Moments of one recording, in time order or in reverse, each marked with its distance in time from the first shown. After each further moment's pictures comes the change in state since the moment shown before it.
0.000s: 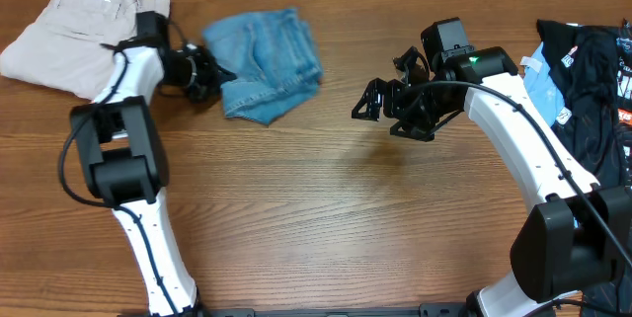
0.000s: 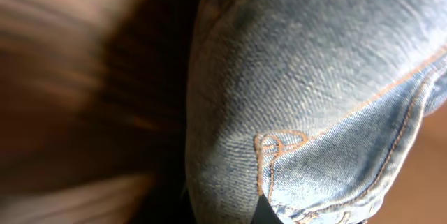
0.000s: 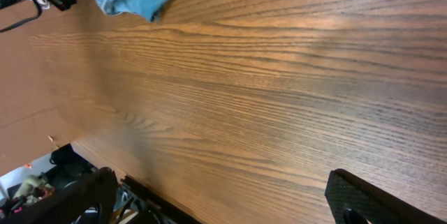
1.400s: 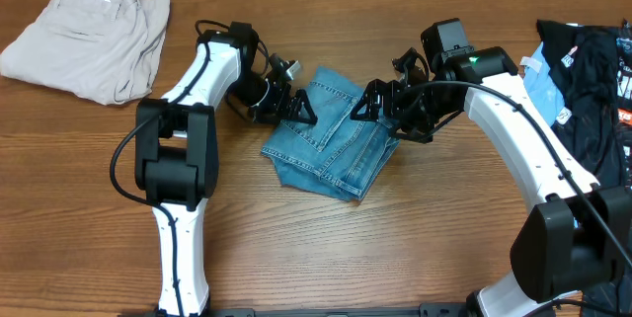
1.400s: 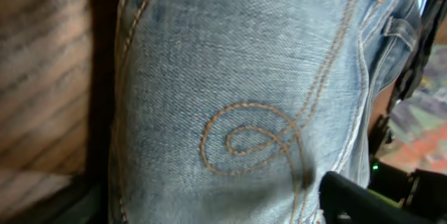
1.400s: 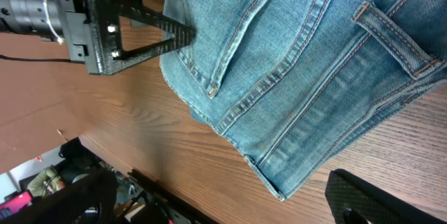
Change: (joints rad) left arm -0.343 -0.031 0.008 -0.409 0.023 0.902; right arm 0.000 0.000 0.000 -0.014 -0.030 0.000
